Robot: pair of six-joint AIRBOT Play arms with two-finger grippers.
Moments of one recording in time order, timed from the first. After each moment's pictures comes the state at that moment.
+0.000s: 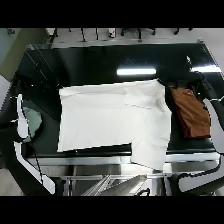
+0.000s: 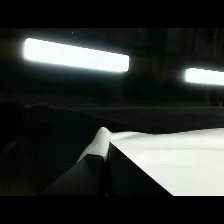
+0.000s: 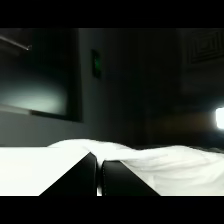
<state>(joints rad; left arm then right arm) 0.21 -2.05 1.99 -2.13 1.23 1.76 -0.14 -1.66 1.39 2.36 -0.70 -1.89</state>
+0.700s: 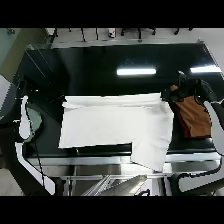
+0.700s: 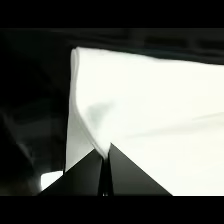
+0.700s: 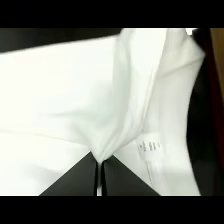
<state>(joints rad) 0.16 -2.02 1.85 -1.98 1.41 1.72 -0.15 -1.65 1.29 1.94 -0.96 -1.75</state>
